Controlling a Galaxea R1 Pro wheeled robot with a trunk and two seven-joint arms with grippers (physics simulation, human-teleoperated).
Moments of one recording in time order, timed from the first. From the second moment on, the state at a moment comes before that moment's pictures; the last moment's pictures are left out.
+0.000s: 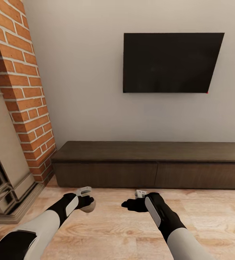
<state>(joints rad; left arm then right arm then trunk) -0.83 -0.02 -0.11 -0.22 0.37 0.39 0.03 -0.61 0.12 0.13 -0.75 -0.31 0.80 0.08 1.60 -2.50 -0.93</state>
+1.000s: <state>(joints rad) -0.83 -0.01 -0.09 -0.66 0.37 0.68 0.04 -0.61 0.12 0.13 -0.75 -0.31 0.72 0.08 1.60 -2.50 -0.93</state>
